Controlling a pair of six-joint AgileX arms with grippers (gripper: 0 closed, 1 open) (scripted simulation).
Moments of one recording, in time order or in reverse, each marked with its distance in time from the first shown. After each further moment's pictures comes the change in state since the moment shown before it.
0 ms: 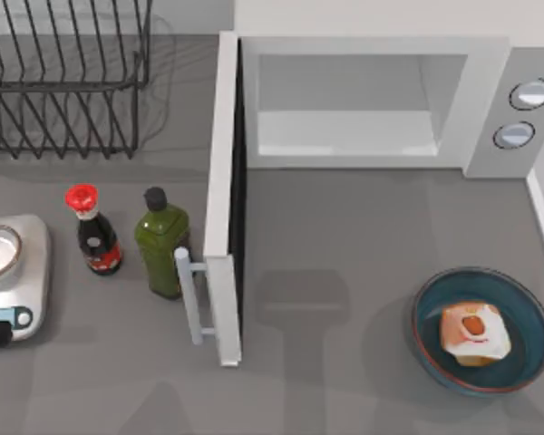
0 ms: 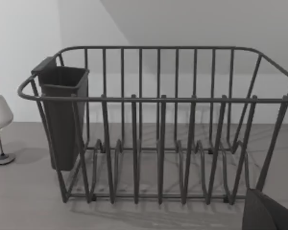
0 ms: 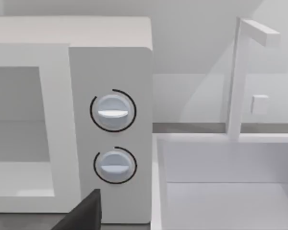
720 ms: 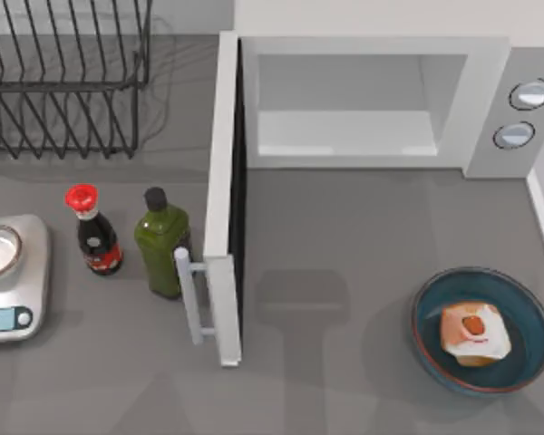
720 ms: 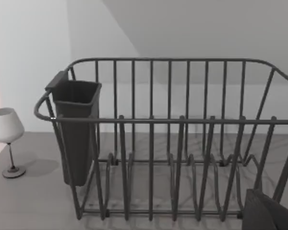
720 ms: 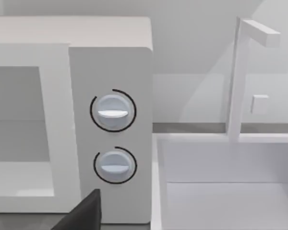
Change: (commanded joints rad) left arm 0.199 0.207 0.068 0.139 0.199 0.003; right arm 0.000 0.000 0.000 0.000 0.000 0.000
